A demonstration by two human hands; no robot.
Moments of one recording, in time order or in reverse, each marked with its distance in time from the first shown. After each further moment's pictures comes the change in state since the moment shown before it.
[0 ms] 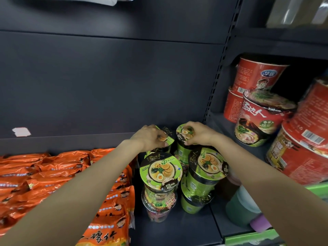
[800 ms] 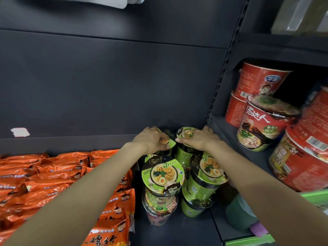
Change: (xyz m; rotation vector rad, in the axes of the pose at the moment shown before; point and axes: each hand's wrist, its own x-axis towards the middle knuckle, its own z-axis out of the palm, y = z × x) left_hand 0.001 -0.001 0.000 -0.003 0.009 0.010; right_hand -0.004 -0.017 0.007 -0.276 -0.024 0.293
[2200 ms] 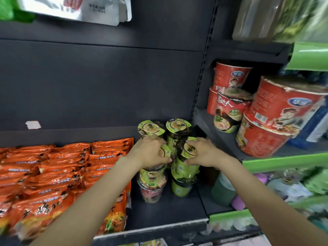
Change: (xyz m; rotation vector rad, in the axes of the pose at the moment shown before) left_hand -0.097 0.064 0.021 0.089 0.071 0.043; right_hand -0.109 0.057 0.029 0.048 -0.014 -0.230
